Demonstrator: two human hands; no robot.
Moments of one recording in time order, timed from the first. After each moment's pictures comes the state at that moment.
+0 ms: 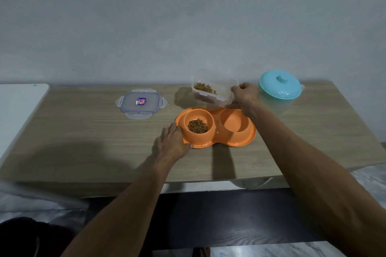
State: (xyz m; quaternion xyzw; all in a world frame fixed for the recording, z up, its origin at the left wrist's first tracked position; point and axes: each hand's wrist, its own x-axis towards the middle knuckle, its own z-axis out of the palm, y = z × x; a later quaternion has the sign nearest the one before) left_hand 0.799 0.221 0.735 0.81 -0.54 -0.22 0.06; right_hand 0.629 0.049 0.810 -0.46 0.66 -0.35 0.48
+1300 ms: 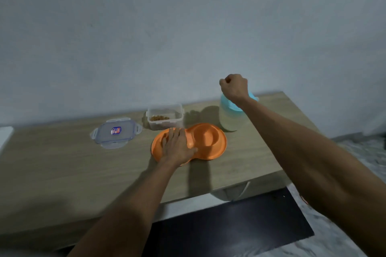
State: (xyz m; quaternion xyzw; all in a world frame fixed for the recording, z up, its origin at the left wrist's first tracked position) left_hand 0.735 0.186 0.795 0.74 -0.63 -0.21 0.09; right_hand 0.571 0.033 0.898 -0.64 0.66 -0.33 0.21
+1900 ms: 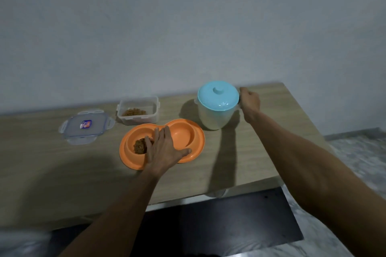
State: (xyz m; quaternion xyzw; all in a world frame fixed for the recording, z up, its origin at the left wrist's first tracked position) left_hand 0.694 0.157 0.772 0.80 -0.58 -0.15 0.07; right_hand 0.476 -0.023 0.821 -0.41 0.69 -0.43 0.41
